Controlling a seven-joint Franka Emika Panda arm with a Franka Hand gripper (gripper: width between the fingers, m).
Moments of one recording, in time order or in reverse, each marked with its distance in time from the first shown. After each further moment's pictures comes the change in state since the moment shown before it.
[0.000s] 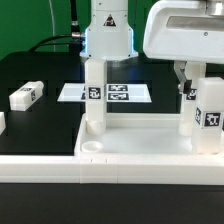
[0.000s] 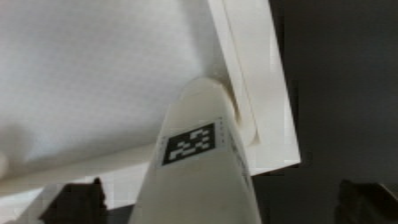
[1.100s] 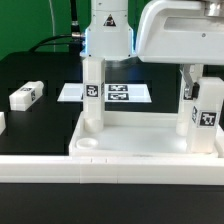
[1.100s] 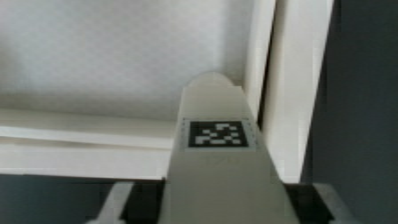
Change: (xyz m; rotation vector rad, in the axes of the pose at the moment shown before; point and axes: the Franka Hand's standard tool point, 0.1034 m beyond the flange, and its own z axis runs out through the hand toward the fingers) arm 0.003 0.010 0.001 -0.010 -0.001 -0.181
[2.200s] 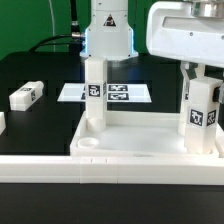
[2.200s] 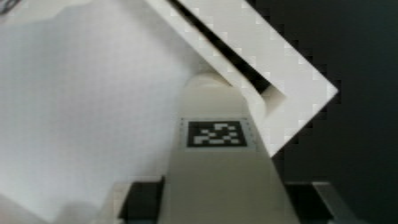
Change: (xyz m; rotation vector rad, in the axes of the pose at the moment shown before) arm 0.000 0.001 0.000 0.030 -0.014 0.953
